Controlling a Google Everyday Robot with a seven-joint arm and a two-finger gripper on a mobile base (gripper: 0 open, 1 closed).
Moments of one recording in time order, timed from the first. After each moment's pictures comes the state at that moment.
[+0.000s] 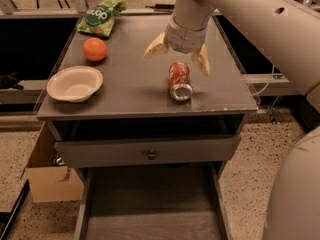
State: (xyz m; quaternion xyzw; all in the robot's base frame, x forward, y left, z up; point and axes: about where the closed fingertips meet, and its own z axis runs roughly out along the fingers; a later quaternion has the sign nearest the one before) arm 0.640 -0.046 0.879 -0.99 0.11 -0.09 0.09
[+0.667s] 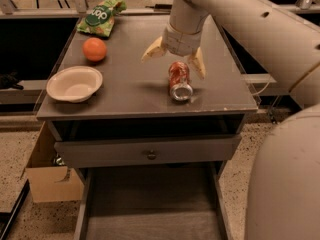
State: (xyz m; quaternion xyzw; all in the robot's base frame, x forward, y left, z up) arm 0.652 -0.039 0.861 -0.99 0.12 -0.07 0.09
